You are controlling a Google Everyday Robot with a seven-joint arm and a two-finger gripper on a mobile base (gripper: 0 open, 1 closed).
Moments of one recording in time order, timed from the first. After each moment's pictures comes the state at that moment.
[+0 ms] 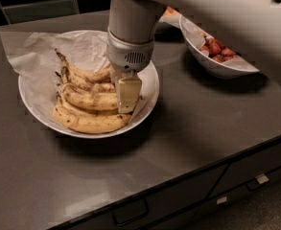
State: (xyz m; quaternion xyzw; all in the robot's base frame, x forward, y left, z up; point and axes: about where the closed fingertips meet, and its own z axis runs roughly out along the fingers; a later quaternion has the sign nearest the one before) arm 0.488 0.034 0.905 -0.78 0.62 0.05 0.09
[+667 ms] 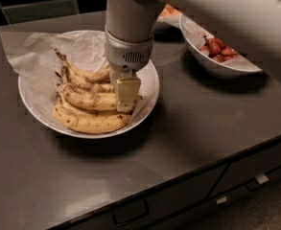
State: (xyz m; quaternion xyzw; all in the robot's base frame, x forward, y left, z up) arm 0.484 0.033 0.914 -0.78 0.62 0.03 0.10
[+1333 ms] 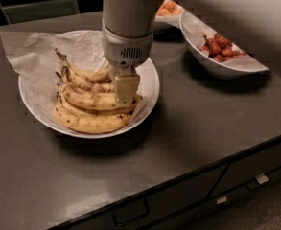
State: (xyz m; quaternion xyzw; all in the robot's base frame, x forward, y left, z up) arm 0.482 0.033 0.928 -0.78 0.62 0.01 0.11
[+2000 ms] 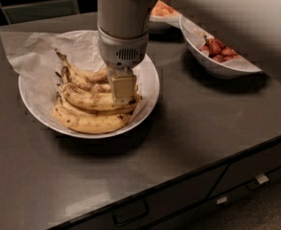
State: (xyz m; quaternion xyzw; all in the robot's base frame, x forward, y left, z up) arm 0.483 0.037 0.924 -0.78 0.62 0.00 0.10
